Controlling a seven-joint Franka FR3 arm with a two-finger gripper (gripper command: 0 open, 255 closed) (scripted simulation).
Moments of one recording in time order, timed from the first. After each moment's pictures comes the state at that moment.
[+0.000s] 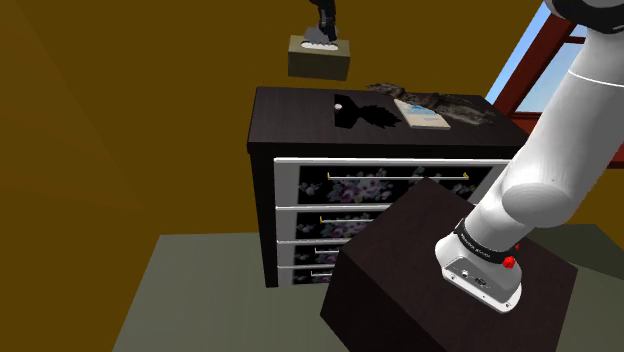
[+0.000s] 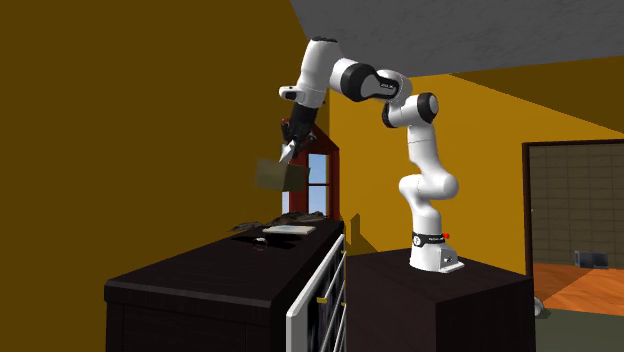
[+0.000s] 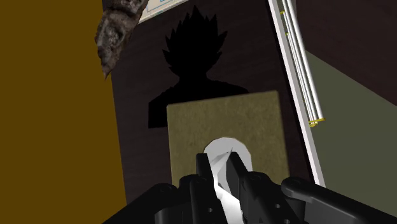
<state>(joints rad) 0.10 0.13 0.17 -1.55 -0.60 1.59 -0.37</state>
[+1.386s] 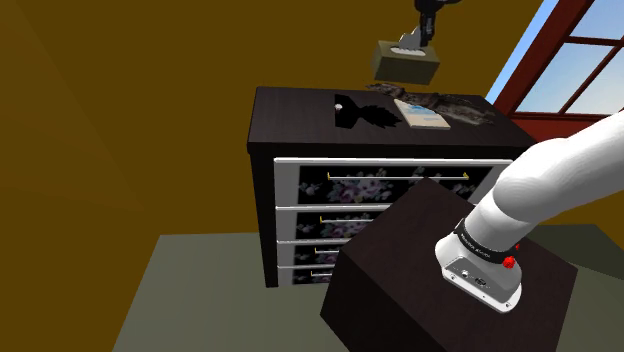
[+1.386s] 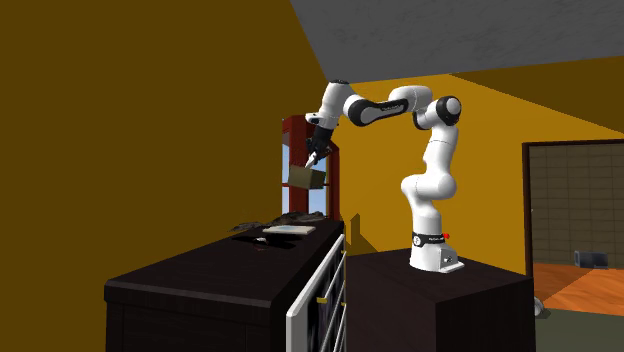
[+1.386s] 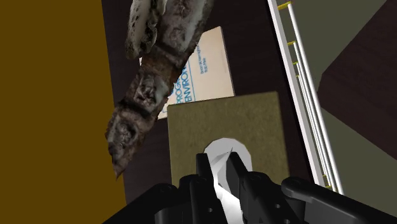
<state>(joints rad) -0.08 -0.45 -0.10 -2.21 -0.63 1.90 -0.69</state>
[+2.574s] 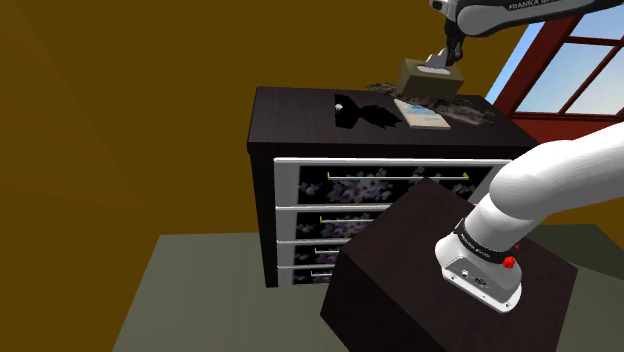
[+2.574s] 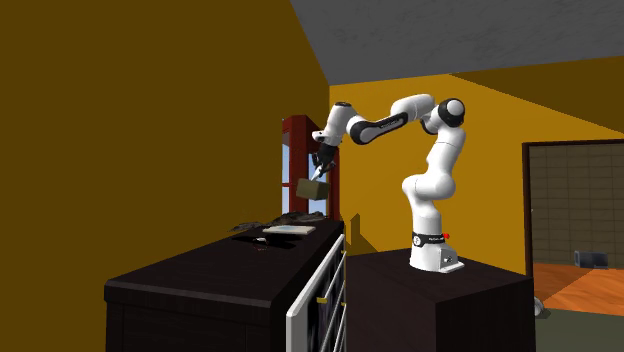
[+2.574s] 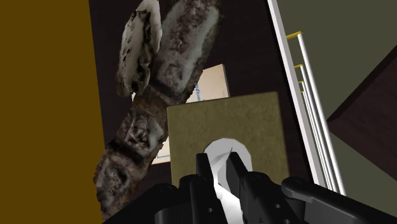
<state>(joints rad) -0.17 -0.57 -0.26 -2.43 -0.74 2.09 -0.78</state>
